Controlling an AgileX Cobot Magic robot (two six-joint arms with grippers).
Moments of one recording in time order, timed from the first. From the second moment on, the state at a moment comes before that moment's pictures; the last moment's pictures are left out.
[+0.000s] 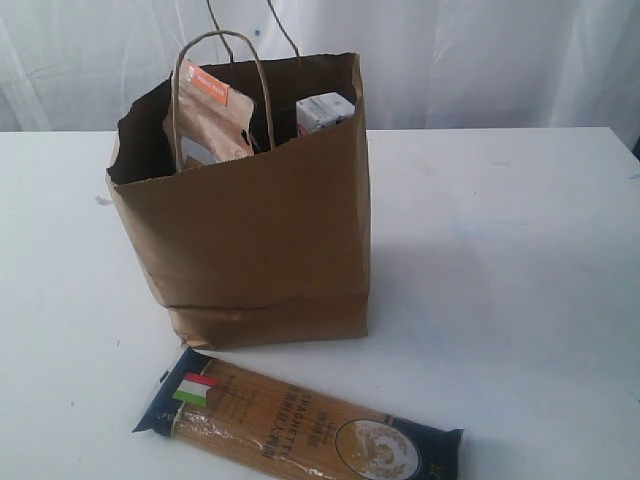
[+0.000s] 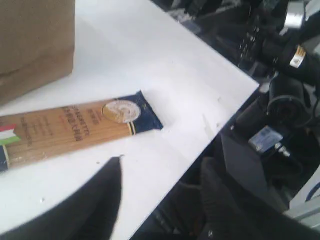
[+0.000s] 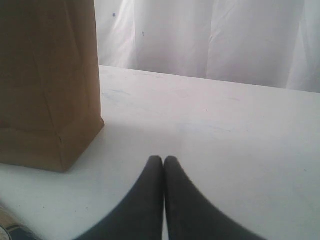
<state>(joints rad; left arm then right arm) -0.53 0.17 -0.48 -0.72 0.96 0.29 0.31 0.01 -0.01 -0.13 0.21 0.06</state>
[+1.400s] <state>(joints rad) -0.80 1.62 -0.90 -0.75 0.56 1.39 0.31 0.01 -0.01 -0.13 0.21 0.06</state>
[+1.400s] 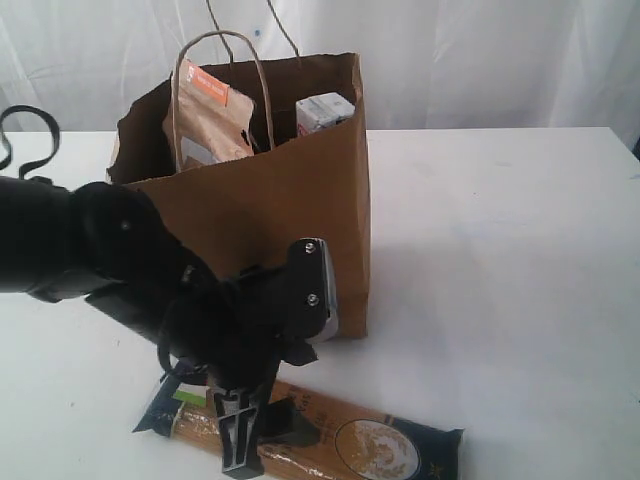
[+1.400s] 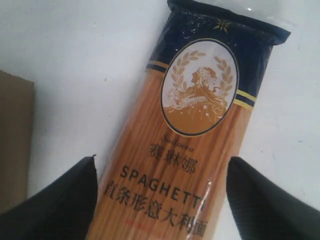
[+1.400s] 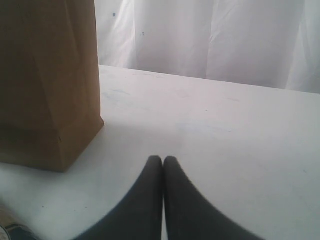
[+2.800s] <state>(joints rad) -0.92 1.86 -1.17 -0.55 0.71 1.23 0.31 0.01 -0.01 -0.13 0.21 0.06</state>
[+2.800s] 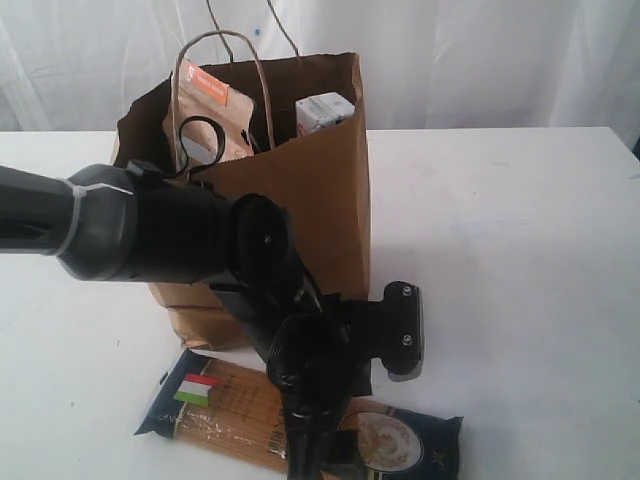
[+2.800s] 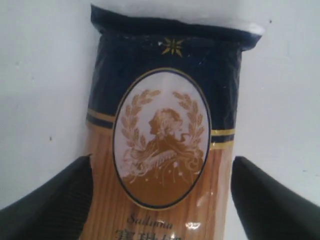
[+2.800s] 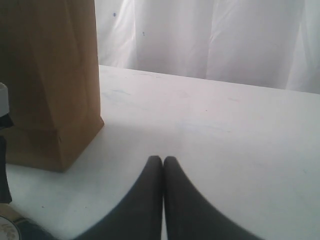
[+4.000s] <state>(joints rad) -1.00 1.95 -1.18 -0.48 0.55 1.12 0.31 0.01 -0.01 -0.13 0.21 0.05</state>
